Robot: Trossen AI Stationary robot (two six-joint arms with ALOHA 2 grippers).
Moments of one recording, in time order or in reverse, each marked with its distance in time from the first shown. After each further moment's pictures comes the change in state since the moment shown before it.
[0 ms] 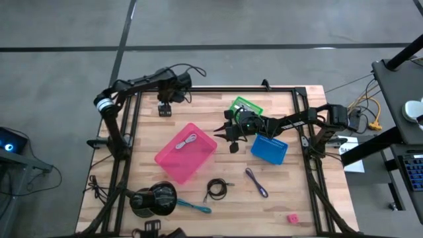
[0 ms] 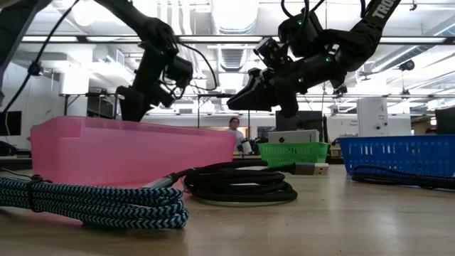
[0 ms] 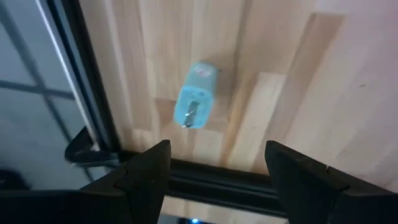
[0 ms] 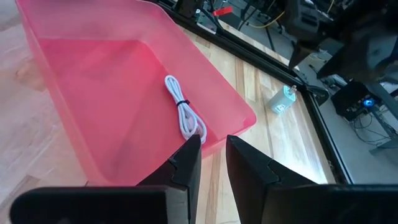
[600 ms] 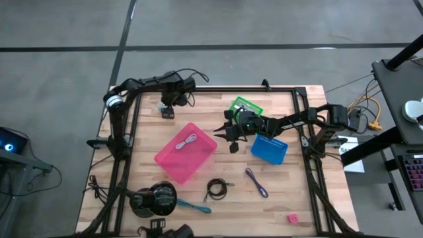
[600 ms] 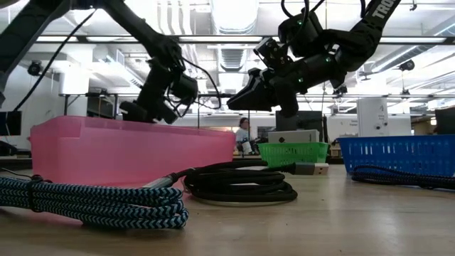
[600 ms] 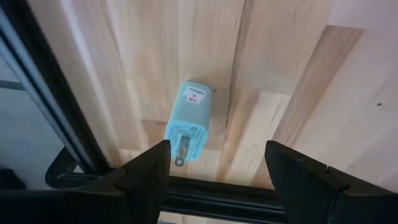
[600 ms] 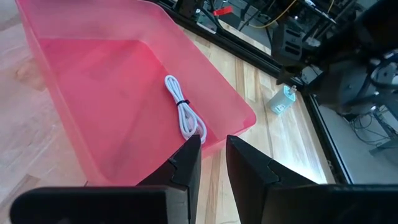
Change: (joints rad) left arm -0.003 0.124 0.000 0.031 0.001 0.000; right arm 0.000 0.000 0.000 0.000 0.000 -0.002
